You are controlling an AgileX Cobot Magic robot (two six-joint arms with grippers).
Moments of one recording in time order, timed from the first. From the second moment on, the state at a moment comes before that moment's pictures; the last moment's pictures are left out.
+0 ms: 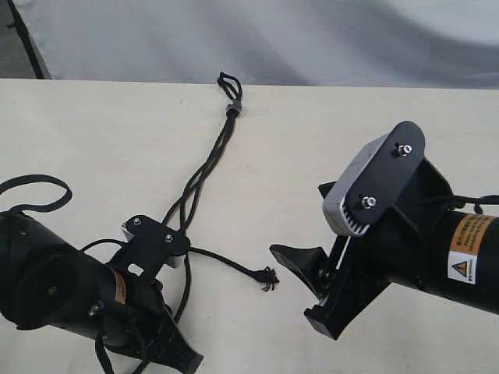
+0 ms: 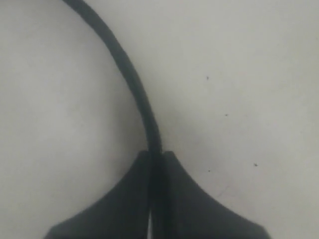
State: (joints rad) left arm -0.72 1.63 -0.56 -0.27 0.22 0.00; right arm 0.81 1.07 -0.45 0.00 0.01 -0.21
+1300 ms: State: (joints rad) left arm -0.36 1.55 -0.51 0.82 0.02 -0.20; right arm 0.81 1.07 -0.45 0.00 0.04 -0.21
